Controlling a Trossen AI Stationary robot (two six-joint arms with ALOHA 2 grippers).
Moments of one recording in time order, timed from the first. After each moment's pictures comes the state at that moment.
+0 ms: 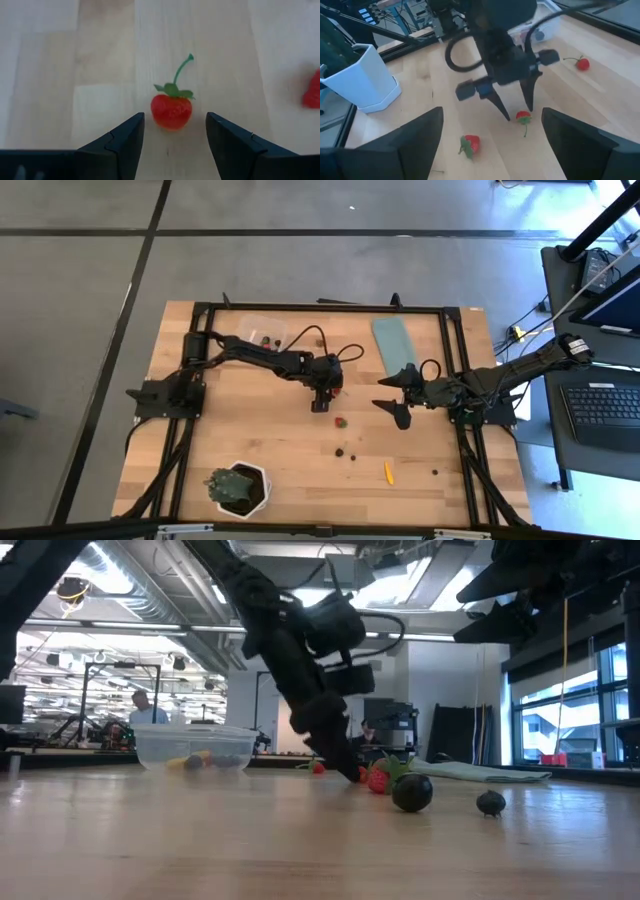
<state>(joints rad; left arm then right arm) 0.14 2.05 1.27 -0.19 0.05 0.17 0.32 0.90 0.50 -0.03 0.46 0.52</state>
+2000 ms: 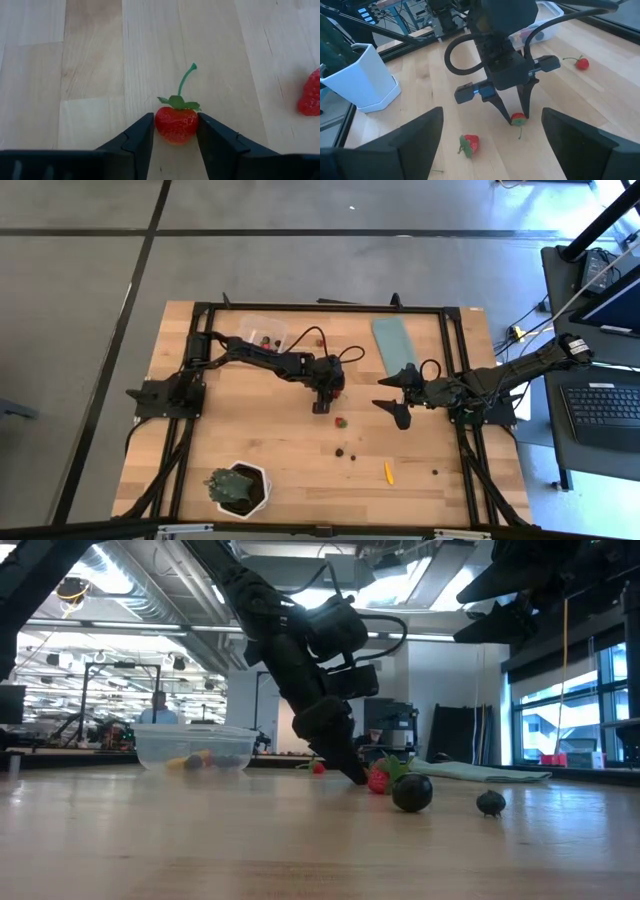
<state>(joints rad) 0.13 2.08 1.27 -0.14 0.09 0.19 0.32 0.90 0.50 -0.03 0.46 0.51</state>
